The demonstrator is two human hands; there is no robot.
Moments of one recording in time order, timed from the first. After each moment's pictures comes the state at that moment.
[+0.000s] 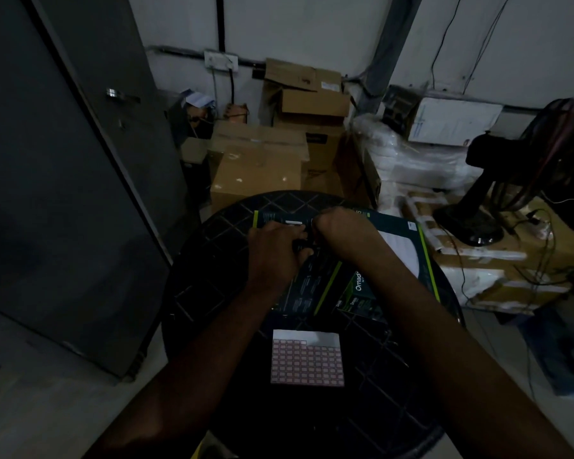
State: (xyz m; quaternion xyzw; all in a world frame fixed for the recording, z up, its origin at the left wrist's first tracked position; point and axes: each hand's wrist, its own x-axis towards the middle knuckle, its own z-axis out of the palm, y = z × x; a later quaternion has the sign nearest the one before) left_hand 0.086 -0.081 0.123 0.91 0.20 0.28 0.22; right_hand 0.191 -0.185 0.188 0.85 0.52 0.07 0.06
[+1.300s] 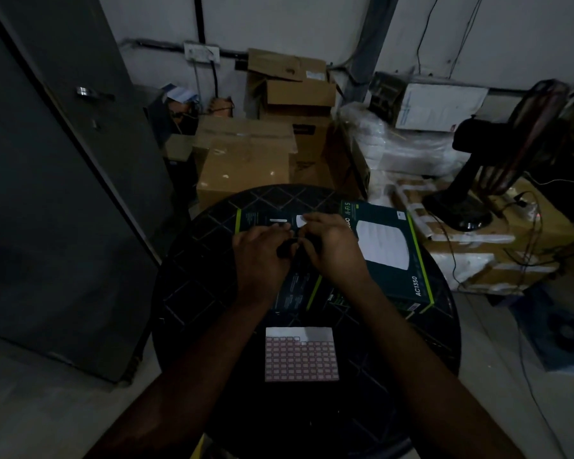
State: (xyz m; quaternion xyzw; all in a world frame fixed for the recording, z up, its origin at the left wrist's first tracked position) left_hand 0.091 -0.088 0.099 0.88 0.18 0.38 0.22; right_hand 0.181 -0.212 0.136 0.85 0.44 0.11 -0.26
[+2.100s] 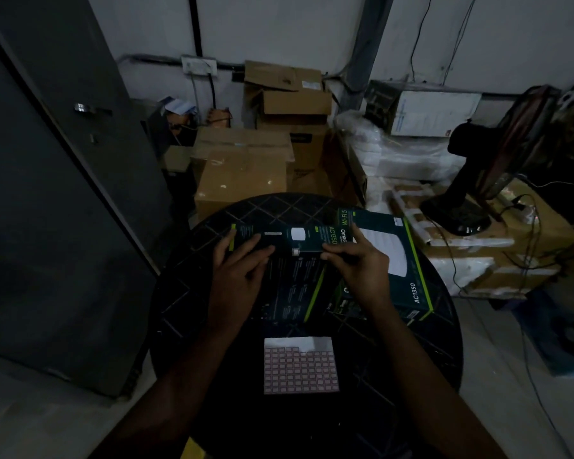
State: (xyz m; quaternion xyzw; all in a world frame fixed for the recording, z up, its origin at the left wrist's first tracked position) left_hand 0.060 -0.064 0.080 0.87 0.14 0.38 0.28; right_hand 0.196 -0.262 0.108 0.82 0.31 0.11 -0.47
